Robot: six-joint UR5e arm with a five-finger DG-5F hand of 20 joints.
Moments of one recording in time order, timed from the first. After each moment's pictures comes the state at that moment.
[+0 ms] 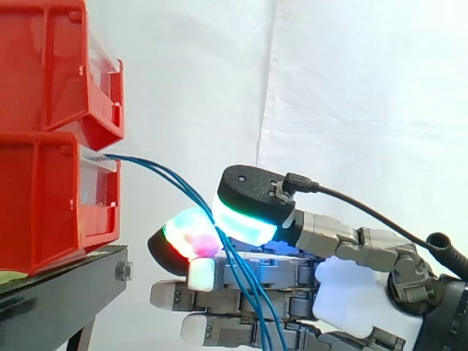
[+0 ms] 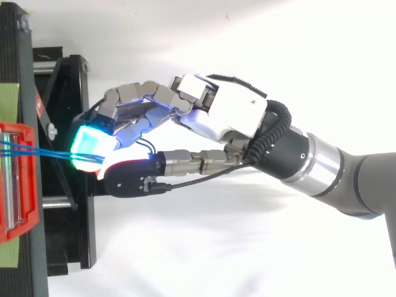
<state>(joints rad) 0.21 -2.49 -1.30 -2.05 -0.97 -0.19</state>
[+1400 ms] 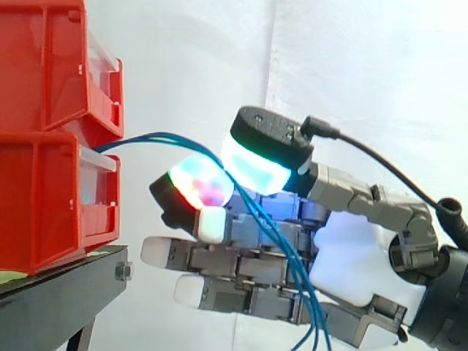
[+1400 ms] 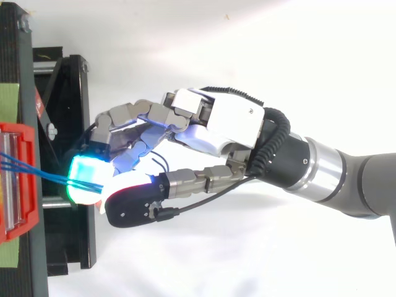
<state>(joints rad) 0.21 -2.46 -1.30 -2.05 -1.06 -0.10</state>
